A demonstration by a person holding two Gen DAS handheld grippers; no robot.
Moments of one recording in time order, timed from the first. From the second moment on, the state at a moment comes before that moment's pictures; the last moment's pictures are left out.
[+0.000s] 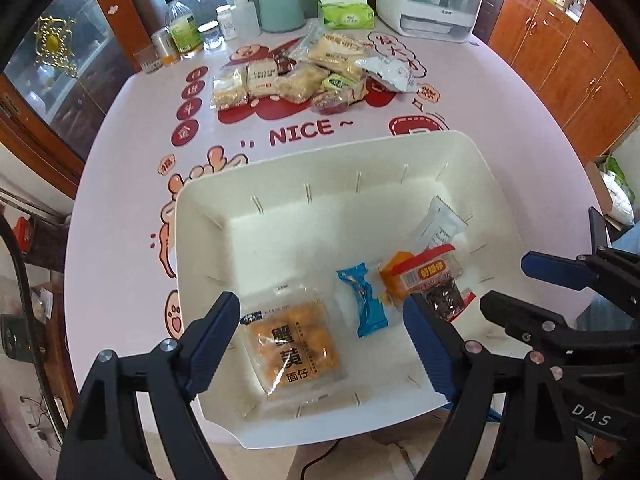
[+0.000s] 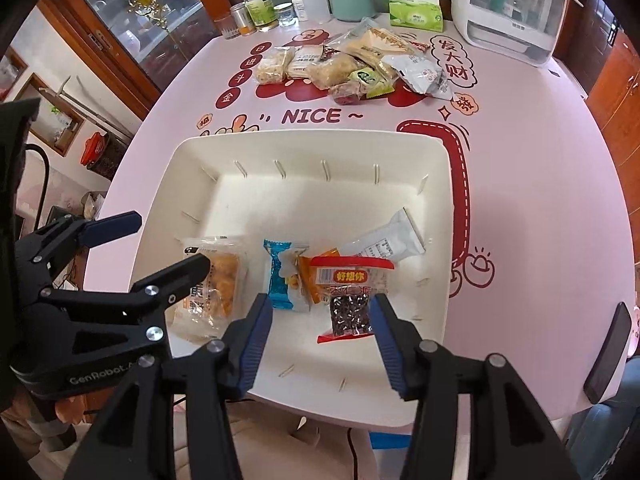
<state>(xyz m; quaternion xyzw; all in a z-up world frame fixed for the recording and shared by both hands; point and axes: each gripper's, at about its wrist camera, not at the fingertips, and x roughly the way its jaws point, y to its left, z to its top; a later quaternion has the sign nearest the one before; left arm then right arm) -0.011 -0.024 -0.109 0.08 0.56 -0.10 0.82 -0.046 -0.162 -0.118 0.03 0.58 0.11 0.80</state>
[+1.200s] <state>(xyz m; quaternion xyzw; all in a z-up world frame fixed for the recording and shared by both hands) 0.150 -0.070 -0.016 0.14 0.45 -0.15 0.87 0.075 -0.253 -0.044 0.08 0.51 0.07 0.85</state>
